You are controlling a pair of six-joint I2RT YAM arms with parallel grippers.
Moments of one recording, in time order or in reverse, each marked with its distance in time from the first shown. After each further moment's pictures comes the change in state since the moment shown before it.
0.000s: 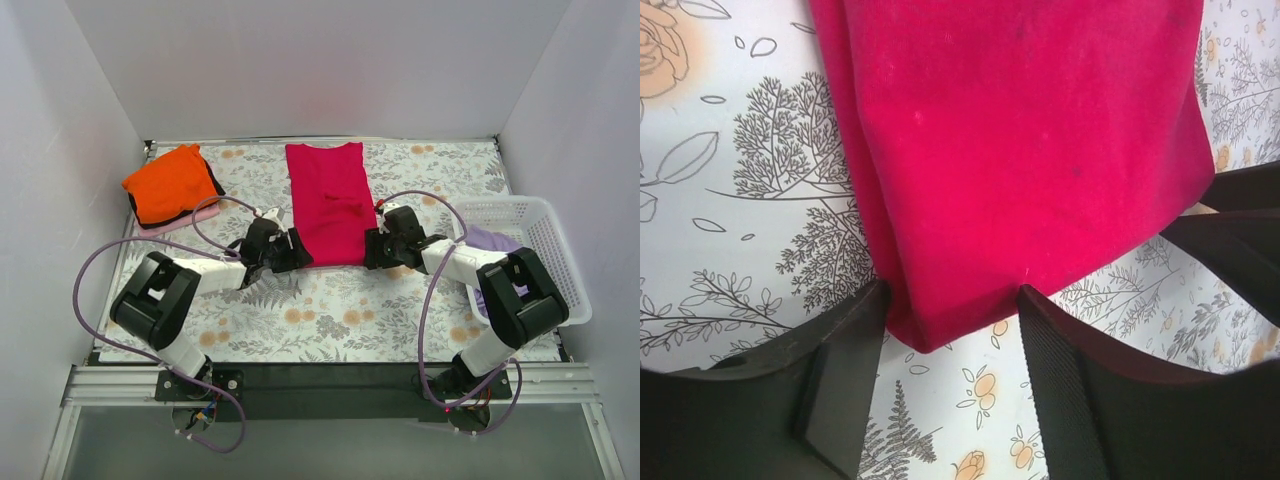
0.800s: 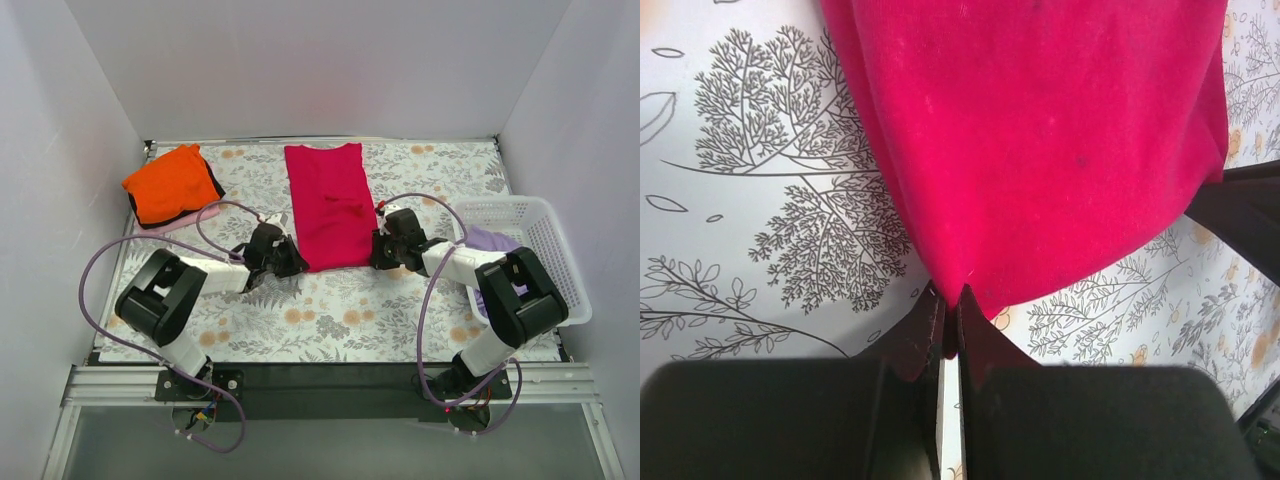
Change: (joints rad) left arm -0.027 0.035 -0.023 0.041 -0.001 -0.031; right arm -0.005 0.006 -0.031 0.063 -0.016 0.003
